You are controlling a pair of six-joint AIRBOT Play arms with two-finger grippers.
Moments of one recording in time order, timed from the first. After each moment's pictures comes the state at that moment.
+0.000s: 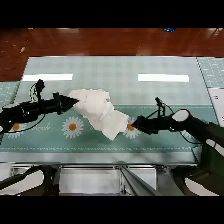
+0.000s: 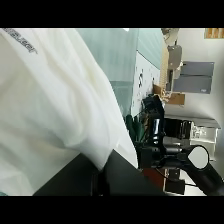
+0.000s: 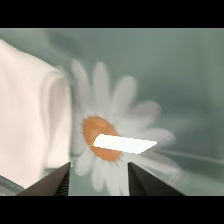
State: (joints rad) left arm 0.23 -1.28 0.58 0.11 -1.23 -0.82; right arm 0.31 -1.20 0.53 -0.61 0.77 1.47
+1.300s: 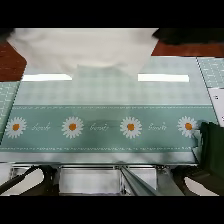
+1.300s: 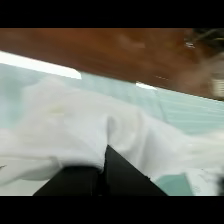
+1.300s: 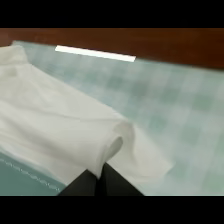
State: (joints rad) left arm 0.39 -1.18 1.62 0.57 -1.28 -1.32; right arm 0.22 -1.17 1.69 -1.18 1.11 1.58
